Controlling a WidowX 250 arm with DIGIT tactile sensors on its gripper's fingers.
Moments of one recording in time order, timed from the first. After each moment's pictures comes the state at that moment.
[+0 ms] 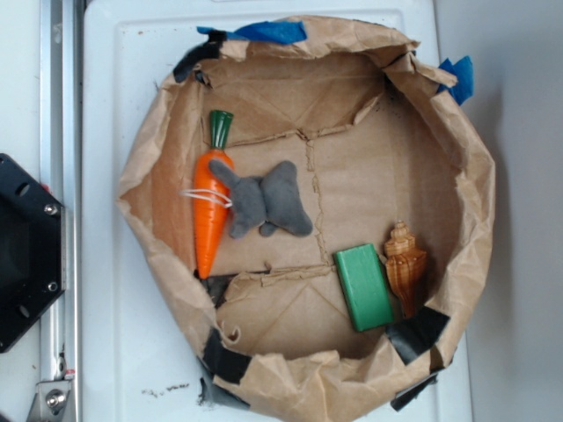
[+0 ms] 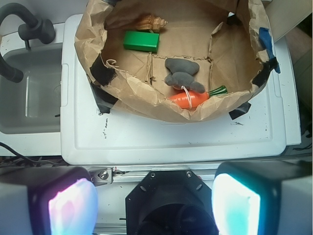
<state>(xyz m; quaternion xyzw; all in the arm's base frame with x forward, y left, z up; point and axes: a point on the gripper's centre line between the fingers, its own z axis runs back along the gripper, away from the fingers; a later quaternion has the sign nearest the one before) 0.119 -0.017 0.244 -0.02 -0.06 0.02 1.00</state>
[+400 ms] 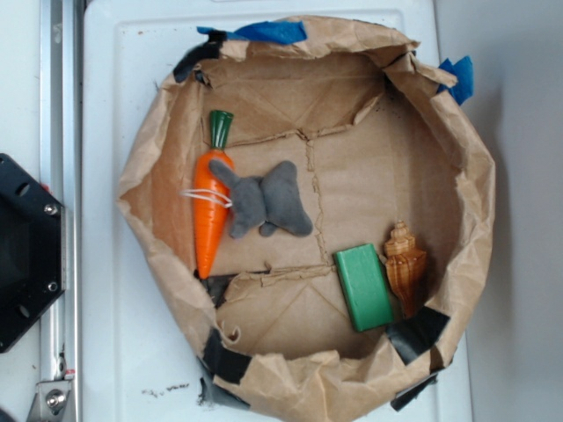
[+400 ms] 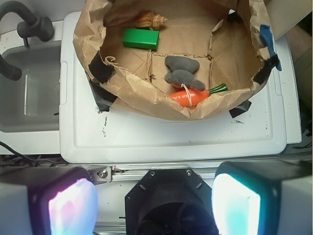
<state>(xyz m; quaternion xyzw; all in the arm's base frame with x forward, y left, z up) 0.119 -0.017 0.242 -0.02 -0.06 0.01 1.00</state>
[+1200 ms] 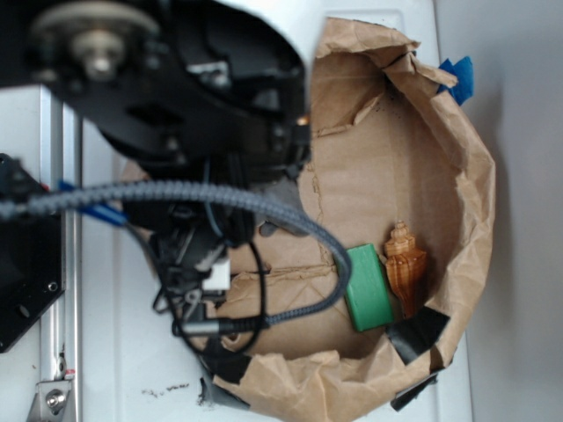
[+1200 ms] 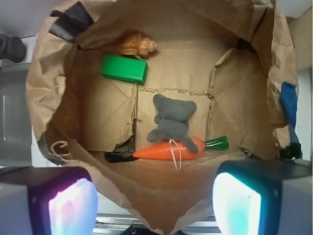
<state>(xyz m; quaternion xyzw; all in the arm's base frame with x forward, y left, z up) 0.211 0.015 0.200 -0.02 -0.02 0.00 1.00</state>
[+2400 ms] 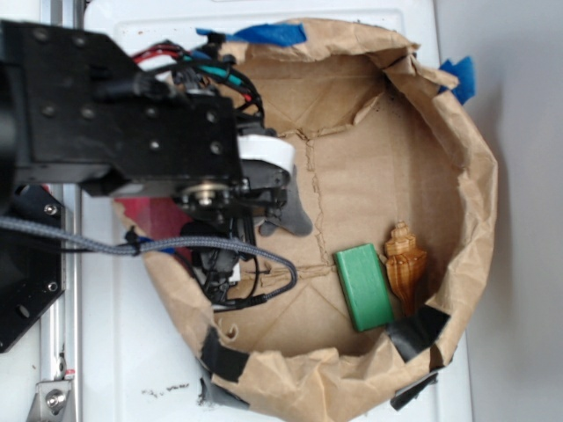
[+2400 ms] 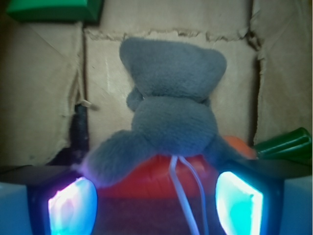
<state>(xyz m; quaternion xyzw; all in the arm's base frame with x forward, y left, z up) 0.207 0.021 0.061 -0.01 0.01 0.04 1.00</state>
